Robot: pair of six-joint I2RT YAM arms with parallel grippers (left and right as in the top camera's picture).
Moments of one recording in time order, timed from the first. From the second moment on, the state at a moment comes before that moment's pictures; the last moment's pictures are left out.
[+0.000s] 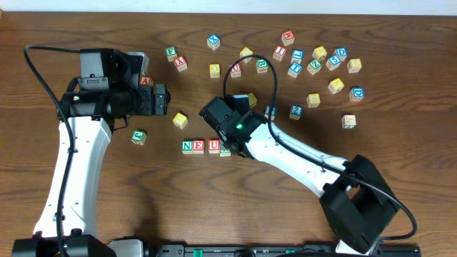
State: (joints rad) left arm 0.05 1.45 1.25 -0.81 0.29 0.07; right arm 0.82 1.88 1.36 -0.76 0.33 0.71
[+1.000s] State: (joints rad) left arm 0.05 1.45 1.25 -0.81 0.29 0.07; right arm 0.69 1.87 1.60 -1.05 0.50 0.78
